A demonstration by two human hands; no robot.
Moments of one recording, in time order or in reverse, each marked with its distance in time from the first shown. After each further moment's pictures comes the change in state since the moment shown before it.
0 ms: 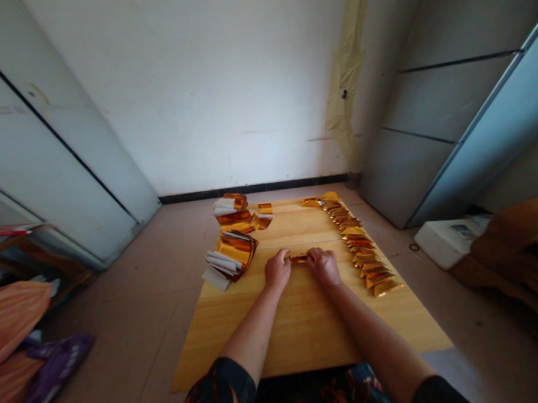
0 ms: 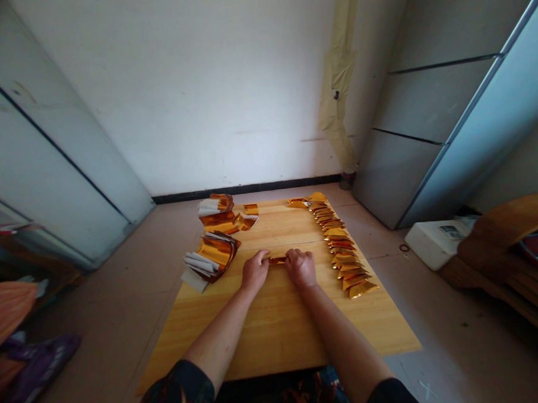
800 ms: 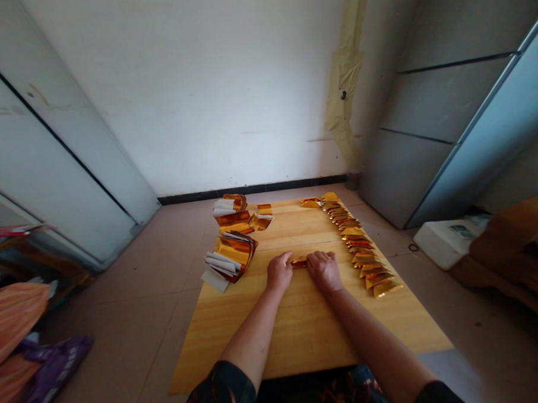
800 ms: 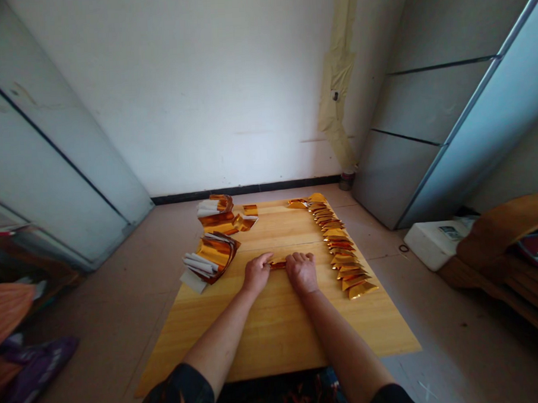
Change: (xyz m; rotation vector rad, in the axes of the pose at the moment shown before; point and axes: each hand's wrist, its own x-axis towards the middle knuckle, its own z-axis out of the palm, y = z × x) left_hand 0.000 -0.007 0.013 -0.039 -0.035 0.122; right_hand -0.010 -0.002 -0.005 -0.134 -0.003 -0.084
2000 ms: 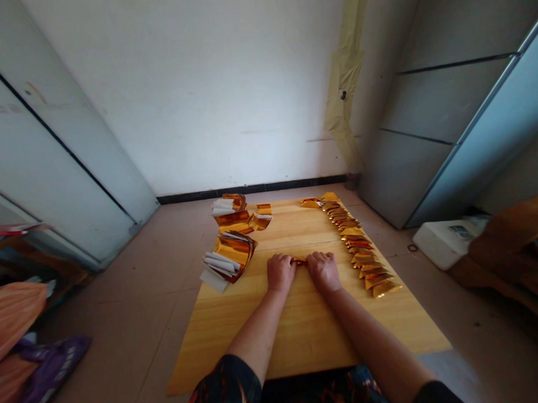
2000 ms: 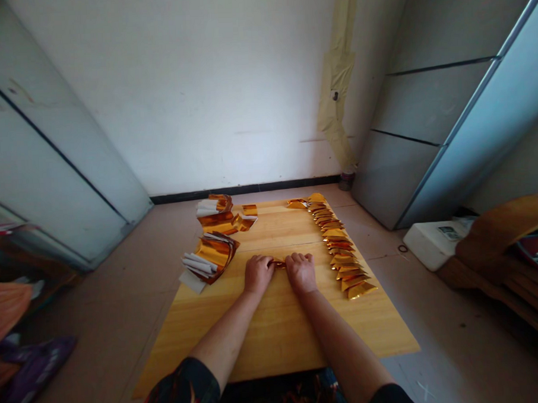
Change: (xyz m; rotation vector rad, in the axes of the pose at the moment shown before) left_hand 0.001 0.005 0.006 0.356 0.084 0.153; right_hand 0.001 -0.001 -0.004 -0.079 -0.124 0.012
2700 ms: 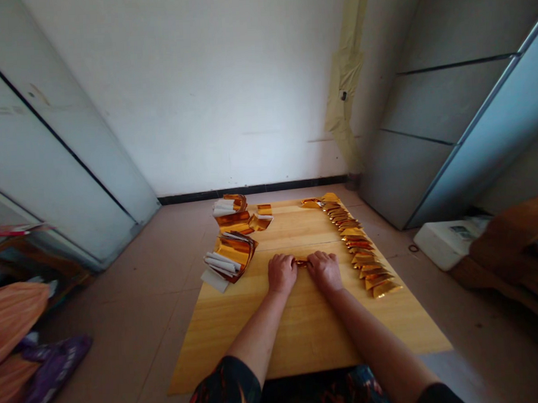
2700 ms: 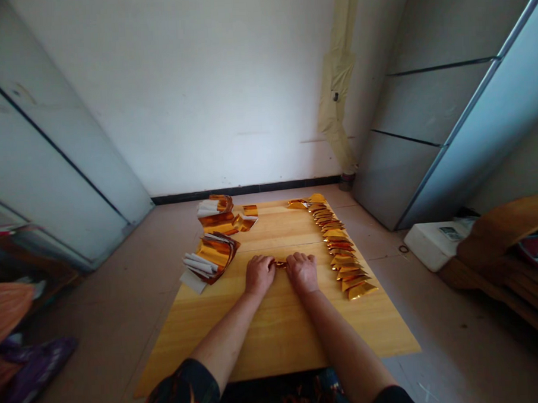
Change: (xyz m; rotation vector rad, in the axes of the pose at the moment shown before) left_hand -0.006 0.001 0.000 -0.030 0.032 0.009; right_hand 0.000 0.002 0.000 0.035 0.014 0.048
